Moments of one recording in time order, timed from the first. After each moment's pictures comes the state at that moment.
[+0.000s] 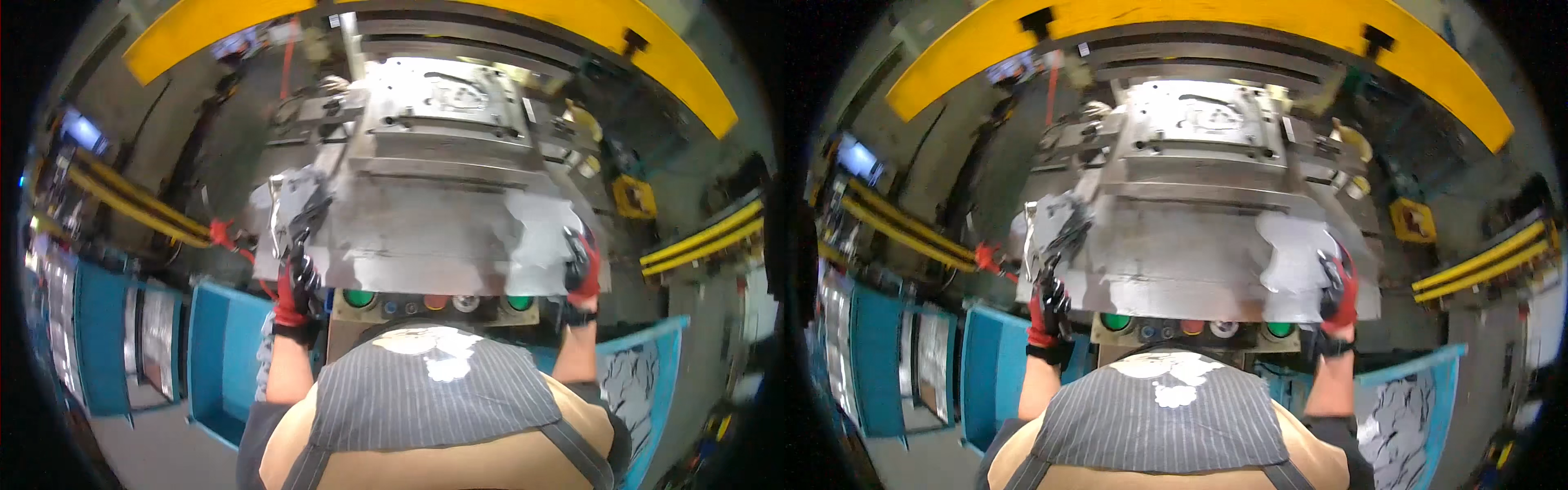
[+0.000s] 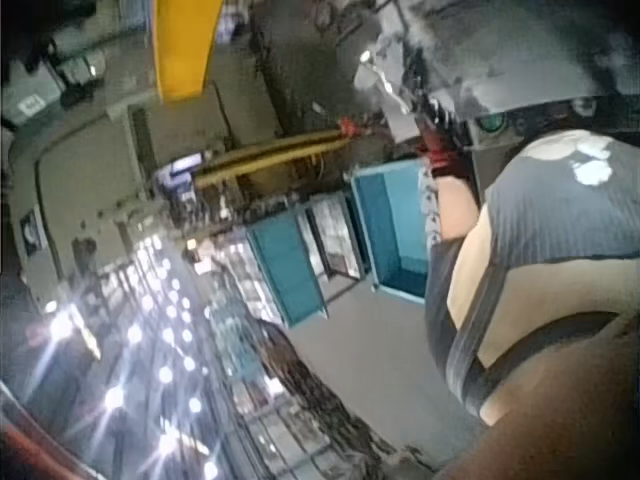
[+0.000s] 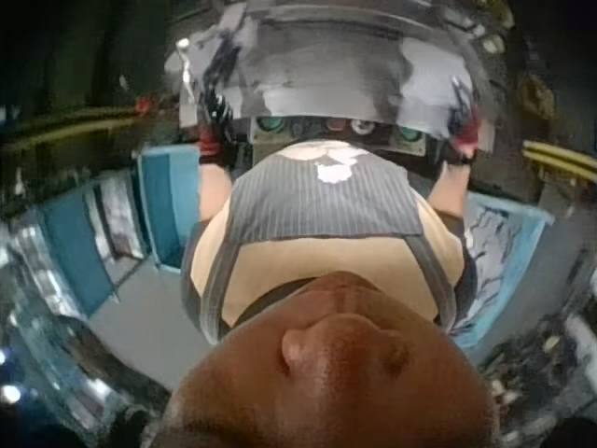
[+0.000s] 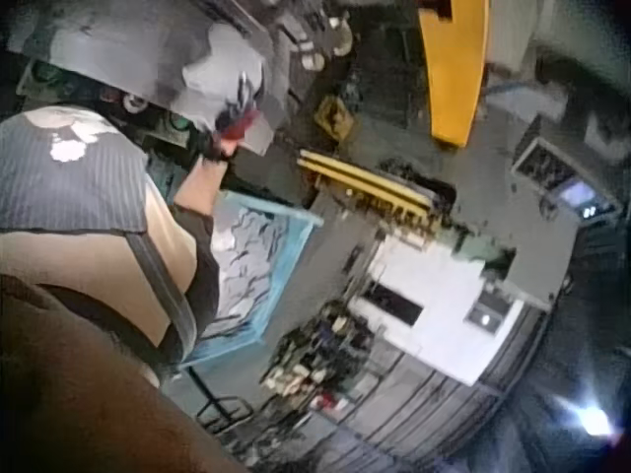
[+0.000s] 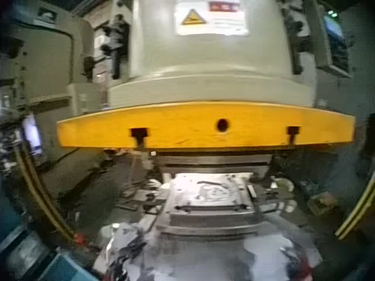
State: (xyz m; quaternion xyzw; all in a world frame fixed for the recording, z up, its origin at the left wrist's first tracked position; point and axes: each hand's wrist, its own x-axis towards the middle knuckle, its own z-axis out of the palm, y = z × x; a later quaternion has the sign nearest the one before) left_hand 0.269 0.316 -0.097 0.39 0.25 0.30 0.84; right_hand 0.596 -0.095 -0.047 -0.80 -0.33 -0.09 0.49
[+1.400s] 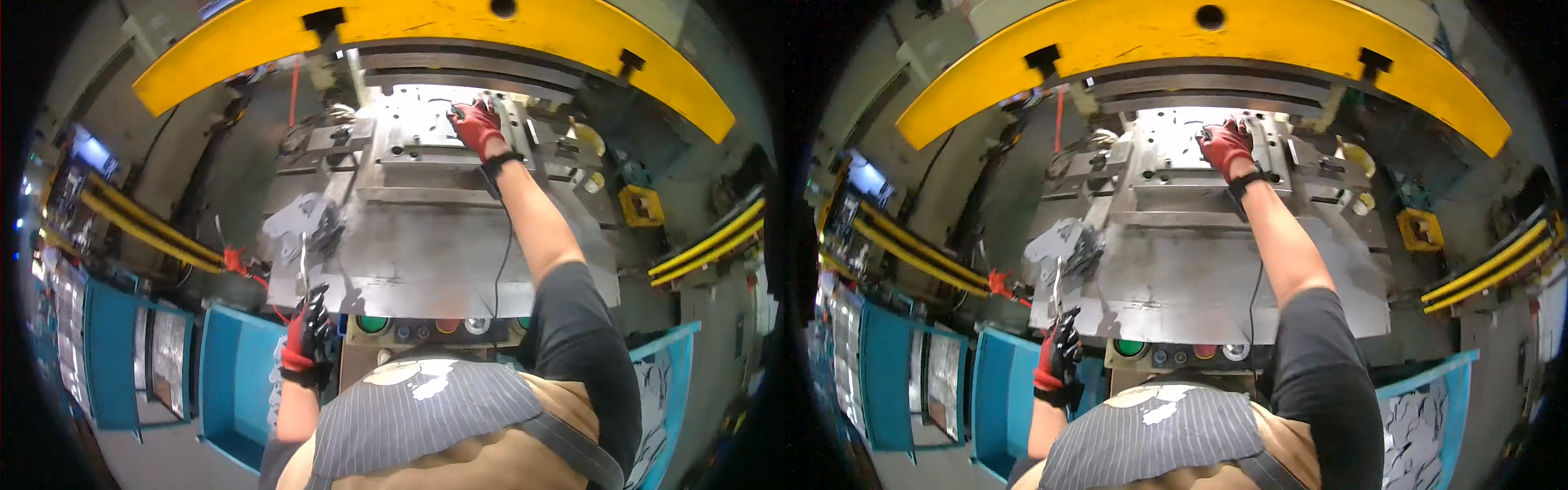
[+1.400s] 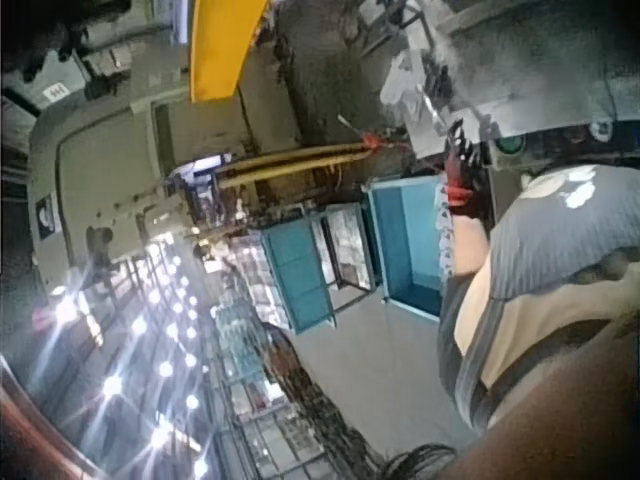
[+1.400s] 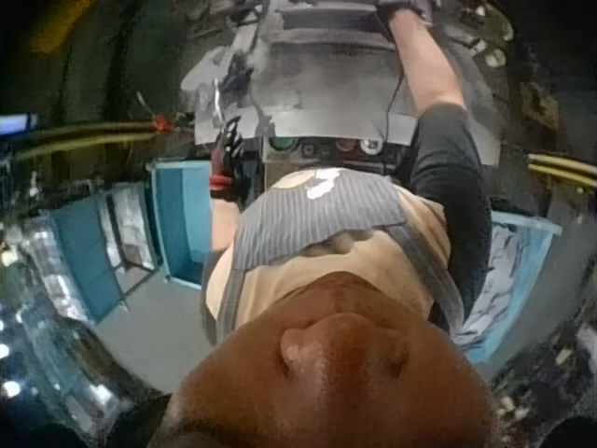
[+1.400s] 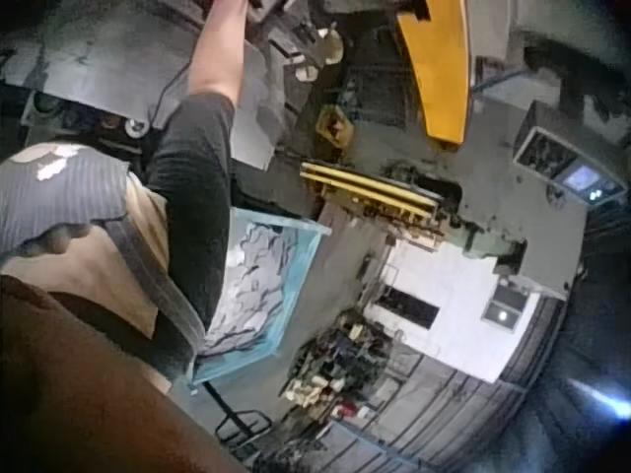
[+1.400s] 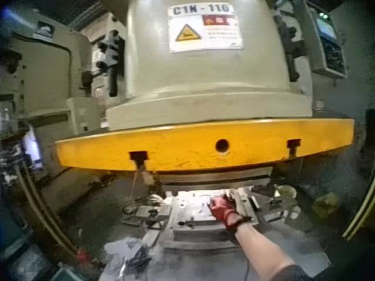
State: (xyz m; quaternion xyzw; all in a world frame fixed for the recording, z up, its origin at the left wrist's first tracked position) left_hand 0.244 0.289 -0.057 0.42 0.34 0.20 0.82; right_hand 0.723 0.235 0.033 -0.91 -0.35 -0.10 0.20
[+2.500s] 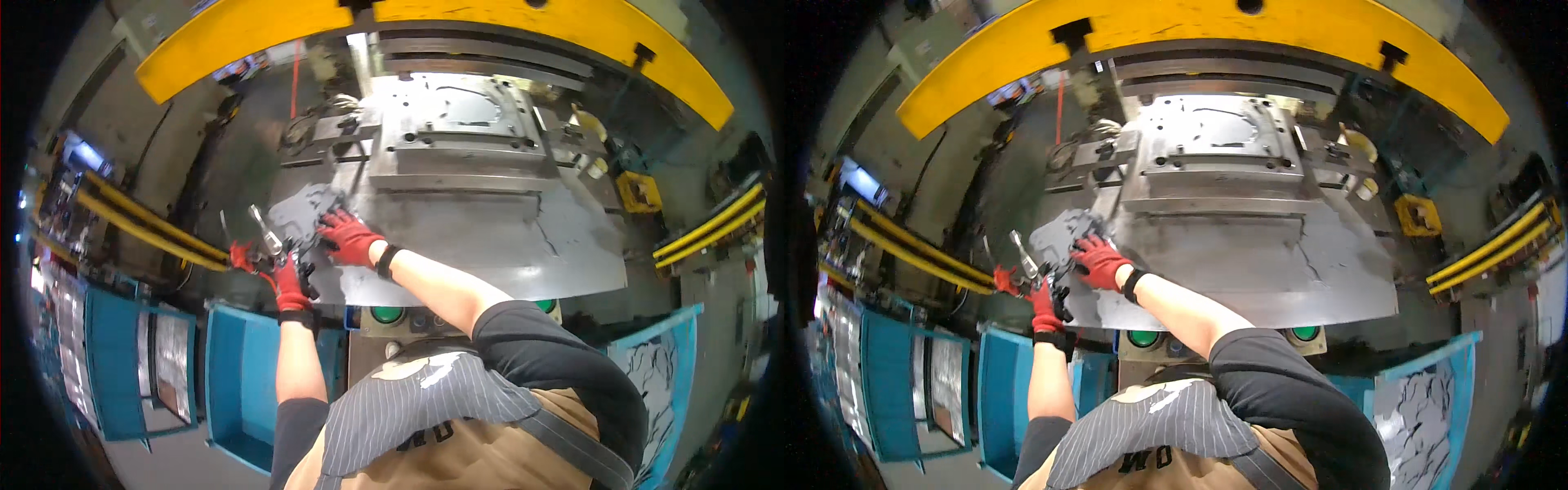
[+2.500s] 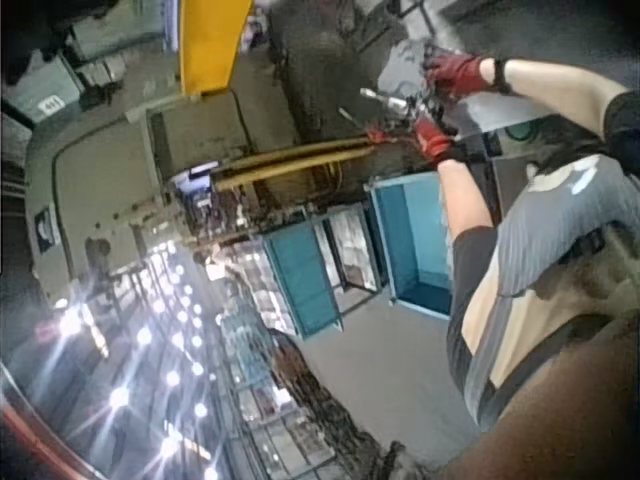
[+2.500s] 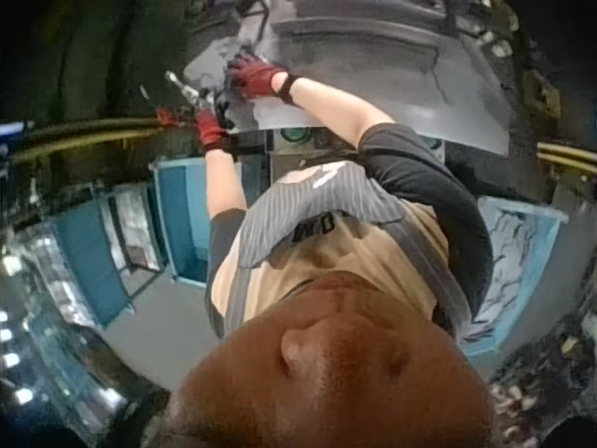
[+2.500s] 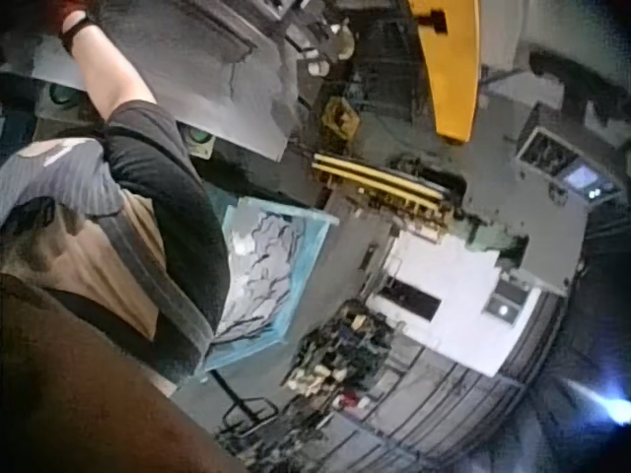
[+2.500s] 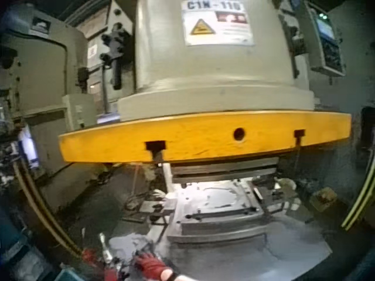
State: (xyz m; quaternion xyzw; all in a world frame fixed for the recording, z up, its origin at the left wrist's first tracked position) left_hand 0.266 0.438 -0.134 0.49 0.40 0.38 0.67; right_hand 0.439 0.326 -0.087 -0.68 -0.67 0.09 0.28
